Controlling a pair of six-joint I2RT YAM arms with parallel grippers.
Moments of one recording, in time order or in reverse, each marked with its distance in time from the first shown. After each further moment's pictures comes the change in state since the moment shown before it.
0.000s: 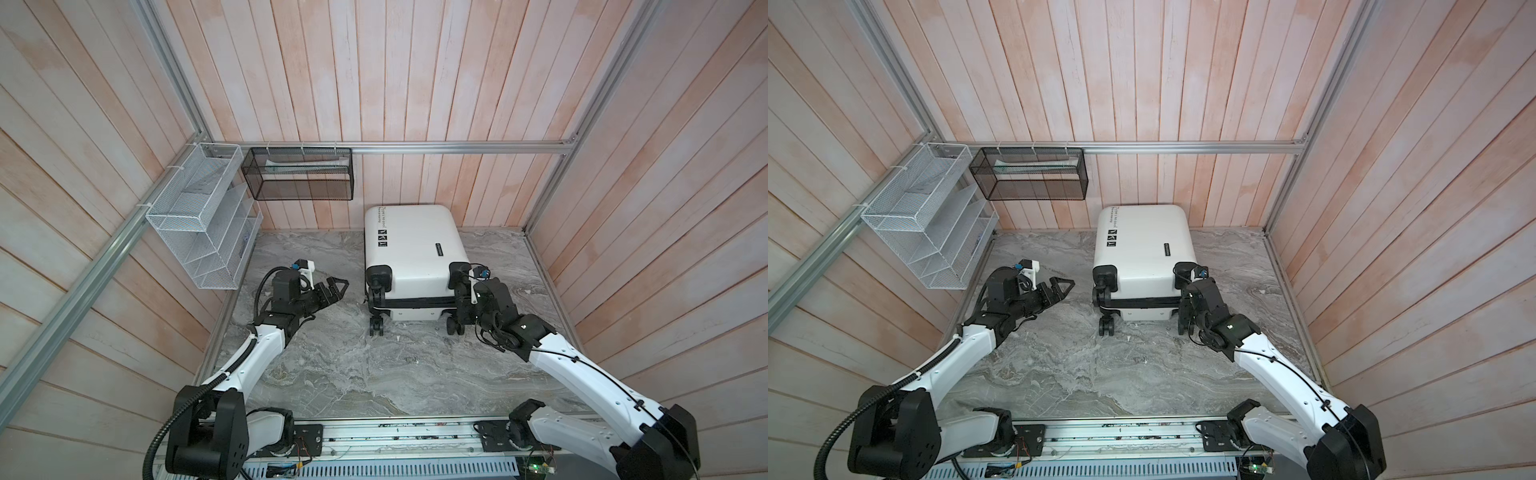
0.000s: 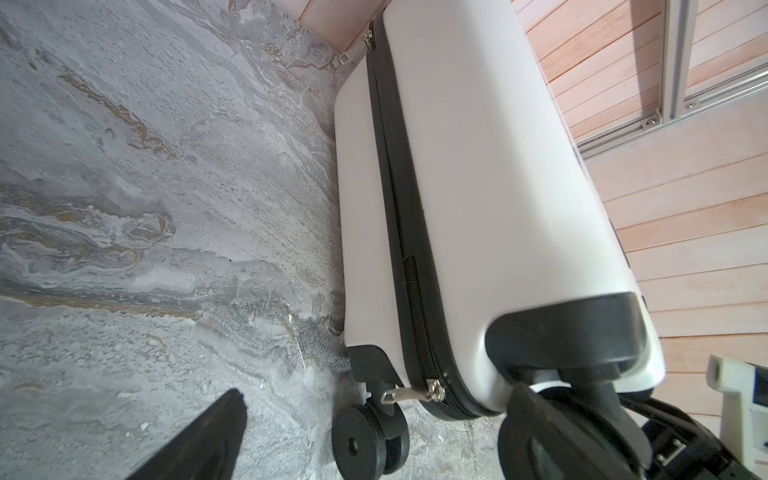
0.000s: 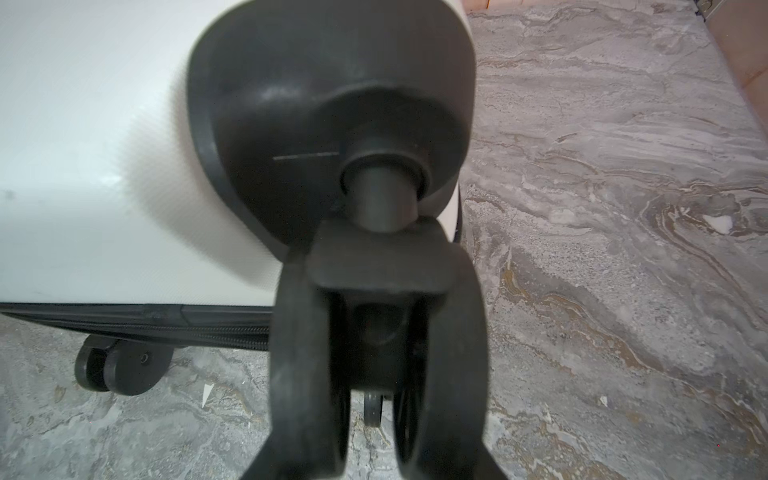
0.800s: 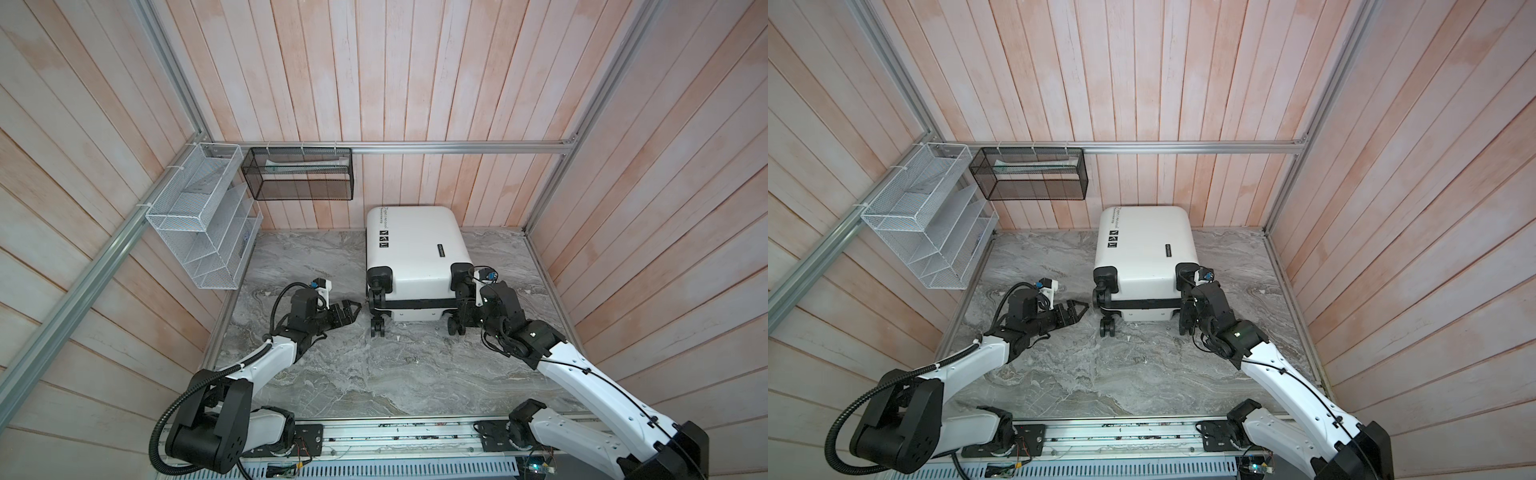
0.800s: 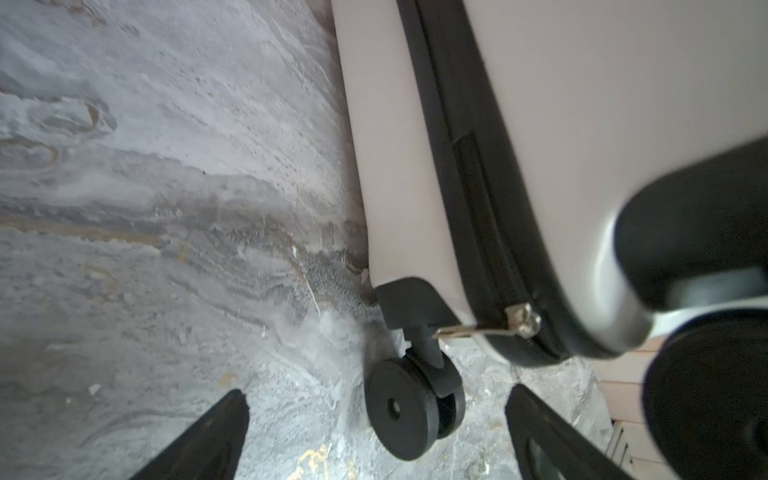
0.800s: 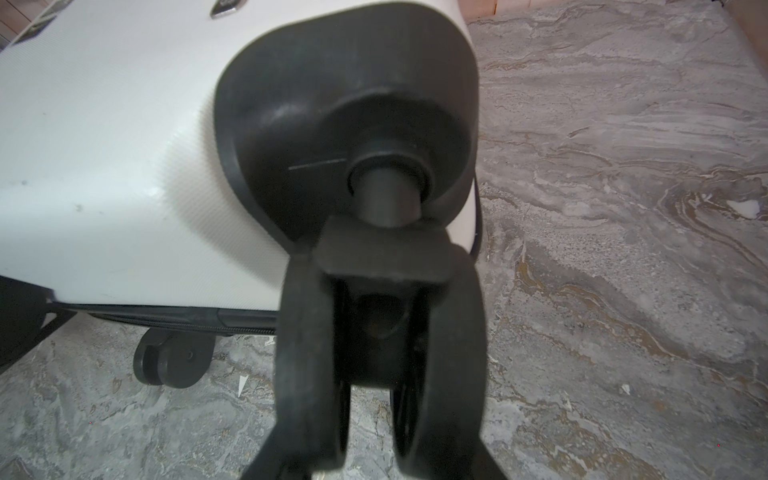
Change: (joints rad) left arm -0.145 0.035 -0.229 0.214 -0.087 0.058; right arm 0.015 -0.089 -0.032 -0.011 -0.029 0.064
